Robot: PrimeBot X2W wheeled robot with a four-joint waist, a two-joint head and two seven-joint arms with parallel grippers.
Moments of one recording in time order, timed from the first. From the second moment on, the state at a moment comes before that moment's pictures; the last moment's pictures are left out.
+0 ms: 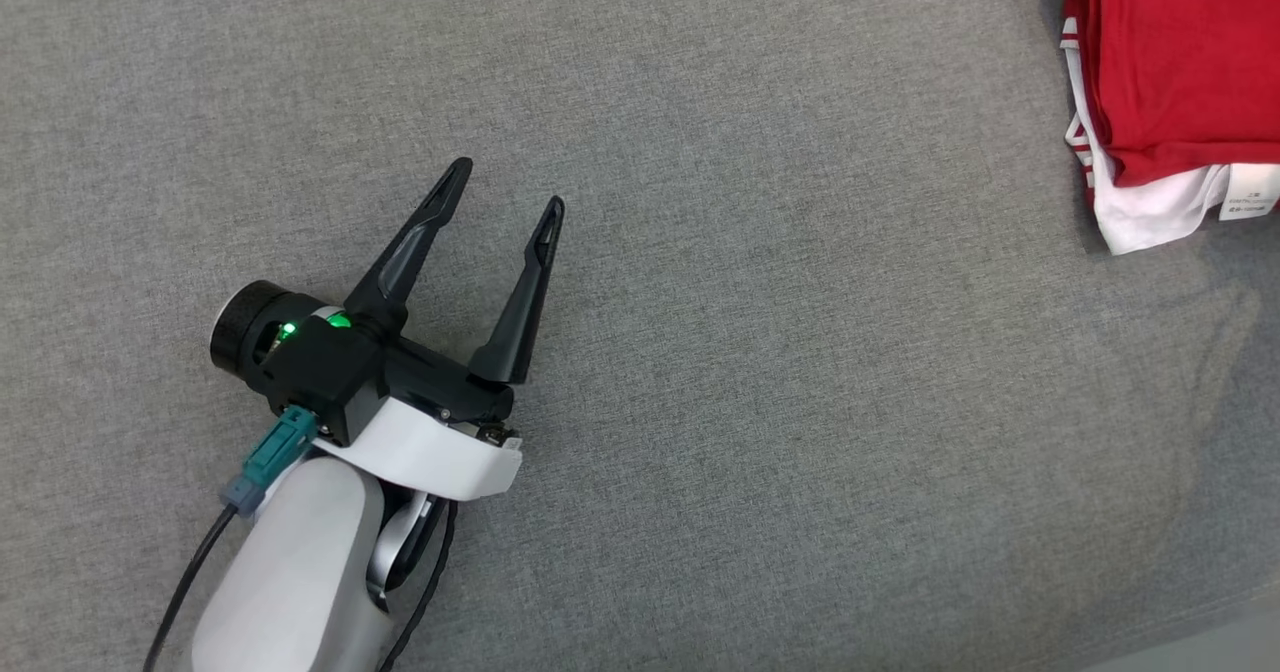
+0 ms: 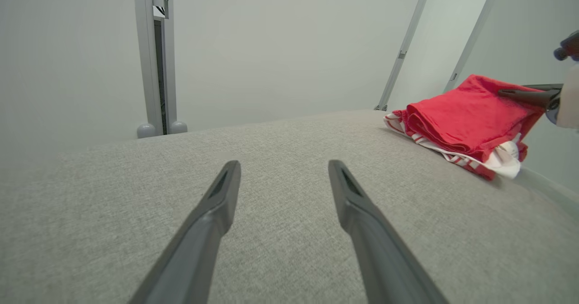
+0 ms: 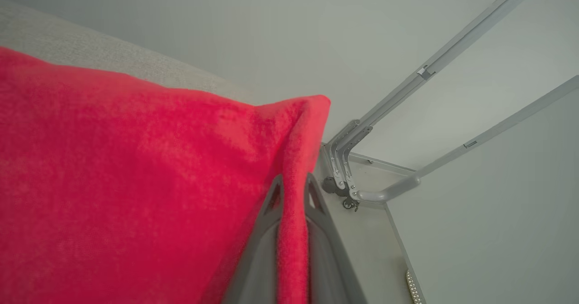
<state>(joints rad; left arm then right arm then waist) -0.40 0.14 -0.33 0.09 -0.23 -0.13 -0.26 -0.94 -0.59 0.13 0.97 0.02 0.13 -0.21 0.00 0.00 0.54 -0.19</state>
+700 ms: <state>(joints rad) -0.34 0.07 -0.28 0.11 -0.27 -0.13 -0.26 -0.83 -0.47 0.17 0.72 0.20 0.13 -0.26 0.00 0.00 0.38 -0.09</state>
